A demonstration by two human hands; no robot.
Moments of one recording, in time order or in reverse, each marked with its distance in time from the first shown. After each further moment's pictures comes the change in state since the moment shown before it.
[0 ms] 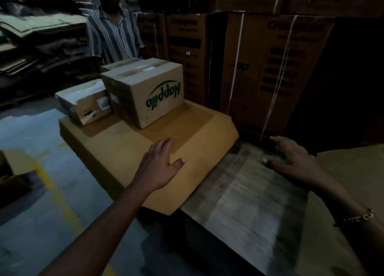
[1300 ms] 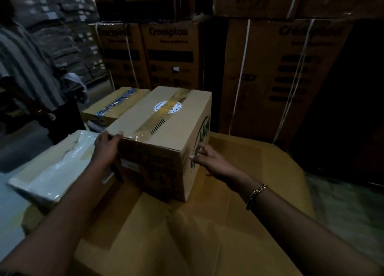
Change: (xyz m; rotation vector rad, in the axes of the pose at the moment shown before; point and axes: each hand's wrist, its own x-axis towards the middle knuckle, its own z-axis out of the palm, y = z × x) left_hand 0.503 -0.457 -0.142 -0.588 0.074 -0.347; right_hand 0.424 -0.425 0.211 0.866 -0.151 0.097
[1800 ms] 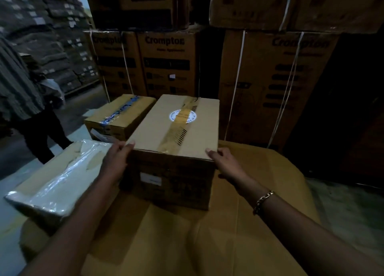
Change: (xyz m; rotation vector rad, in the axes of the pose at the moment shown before) left_hand -0.005 -0.006 -0.008 -0.190 -0.123 0.041; right_hand 0.010 -0.015 0.014 0.104 0.274 0.048
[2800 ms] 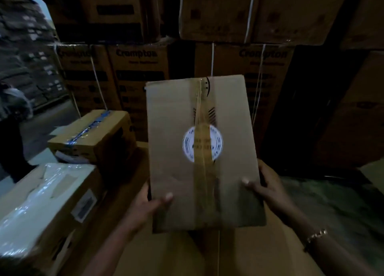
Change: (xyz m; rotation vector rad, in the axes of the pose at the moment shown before) left_hand -0.076 -0.028 0.088 -0.210 -0.560 -0.050; right_hand -0.069 0.070 -0.120 0.032 0.223 -0.156
